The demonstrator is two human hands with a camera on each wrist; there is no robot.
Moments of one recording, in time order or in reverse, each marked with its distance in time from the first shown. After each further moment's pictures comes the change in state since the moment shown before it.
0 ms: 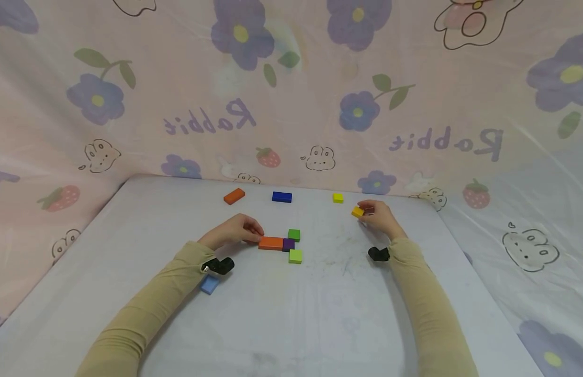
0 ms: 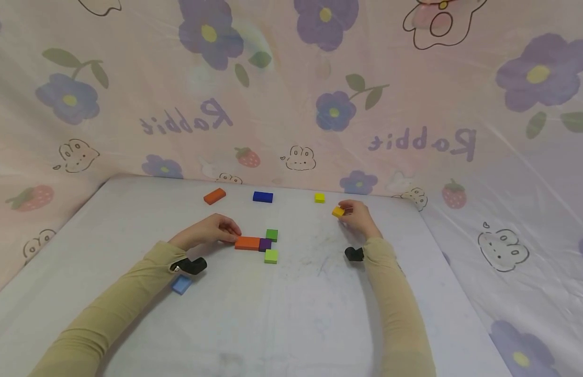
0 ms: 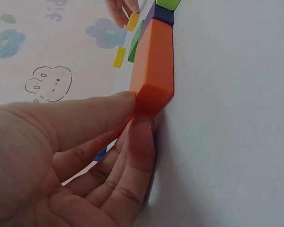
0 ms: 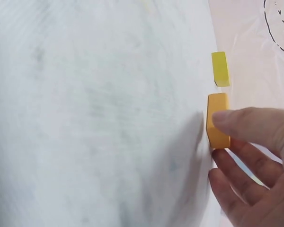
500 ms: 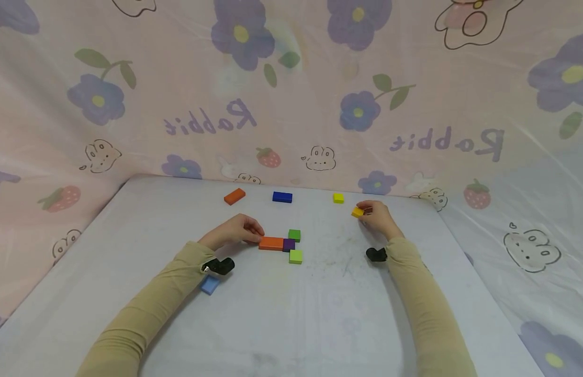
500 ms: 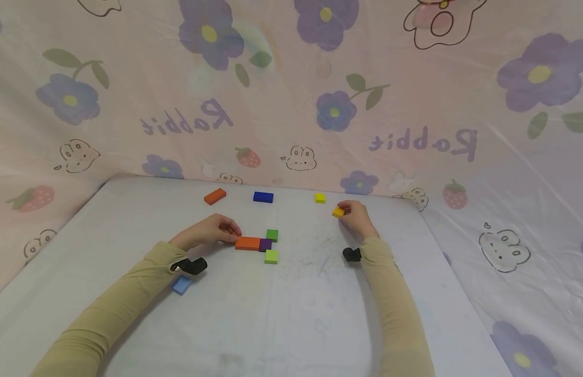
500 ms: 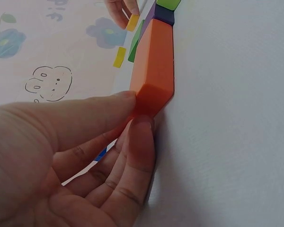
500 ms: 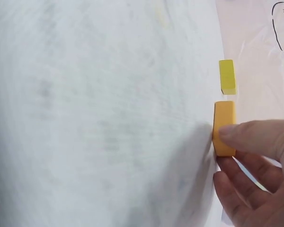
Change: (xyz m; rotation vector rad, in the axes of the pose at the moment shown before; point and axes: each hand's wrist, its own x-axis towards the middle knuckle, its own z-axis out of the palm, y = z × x) left_hand 0.002 -0.001 0.001 -0.004 -0.001 0.001; right_hand -0.001 -0.007 0.006 -0.038 0.042 0.008
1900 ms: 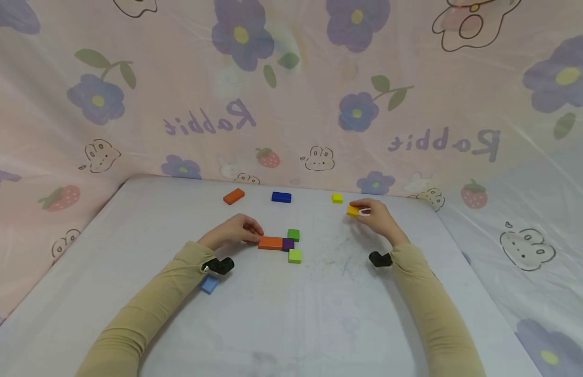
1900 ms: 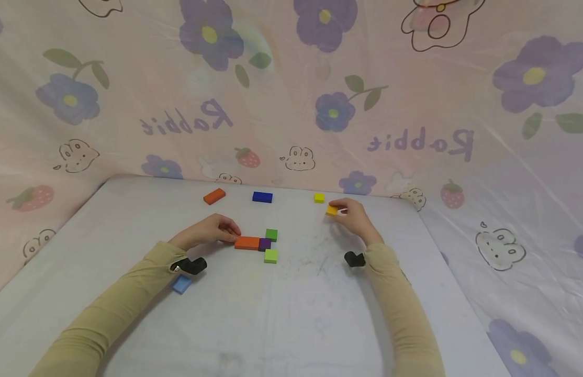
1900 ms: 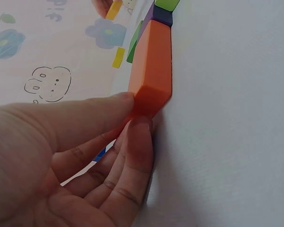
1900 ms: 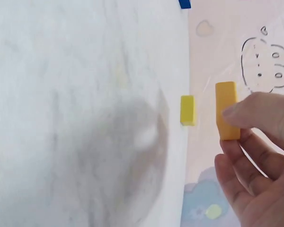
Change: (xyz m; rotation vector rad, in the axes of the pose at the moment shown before) left_hand -0.003 0.003 0.000 -0.001 0.001 0.000; right_hand -0.021 -0.026 -0.009 0.004 -0.015 -0.224
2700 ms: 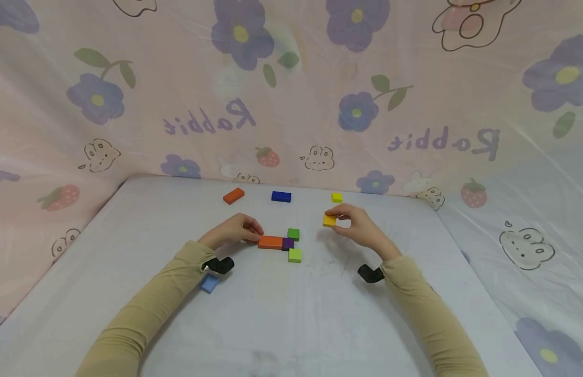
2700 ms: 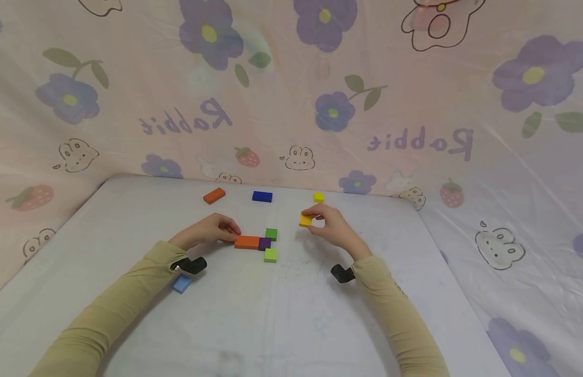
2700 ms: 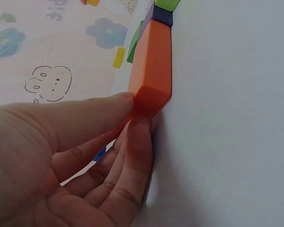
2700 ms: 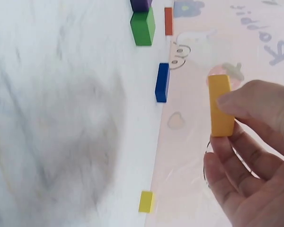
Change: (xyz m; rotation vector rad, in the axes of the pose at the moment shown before) left_hand 0.001 -0.001 0.001 0.011 0.017 -0.022; right_hand -0.015 -0.063 0.033 0.052 -0.056 -0.240
